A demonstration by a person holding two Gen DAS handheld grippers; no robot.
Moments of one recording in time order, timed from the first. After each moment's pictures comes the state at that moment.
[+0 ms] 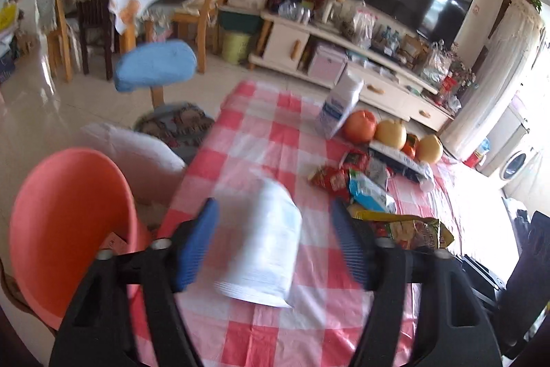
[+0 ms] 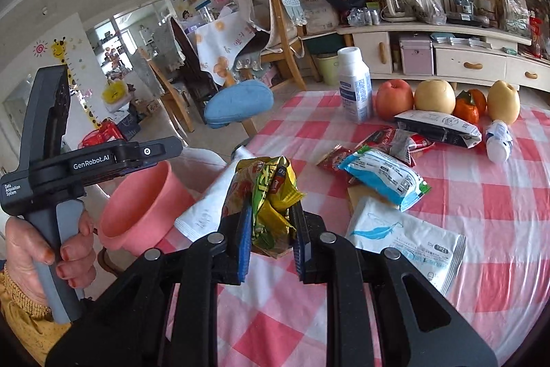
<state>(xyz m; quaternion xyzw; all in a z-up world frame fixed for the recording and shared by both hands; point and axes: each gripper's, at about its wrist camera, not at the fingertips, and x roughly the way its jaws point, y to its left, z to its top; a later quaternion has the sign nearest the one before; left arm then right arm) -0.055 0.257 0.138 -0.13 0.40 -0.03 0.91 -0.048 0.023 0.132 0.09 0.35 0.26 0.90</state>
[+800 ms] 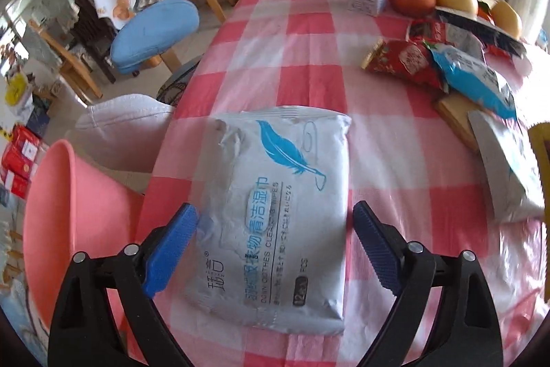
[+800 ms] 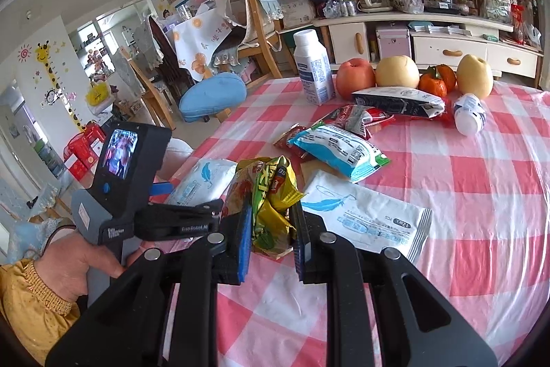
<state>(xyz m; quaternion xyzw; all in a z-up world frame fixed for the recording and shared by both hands) -0.006 0.204 0.024 0.07 0.51 0.06 0.85 -0.053 -0.020 0.104 0.10 0.36 0.23 0.90</state>
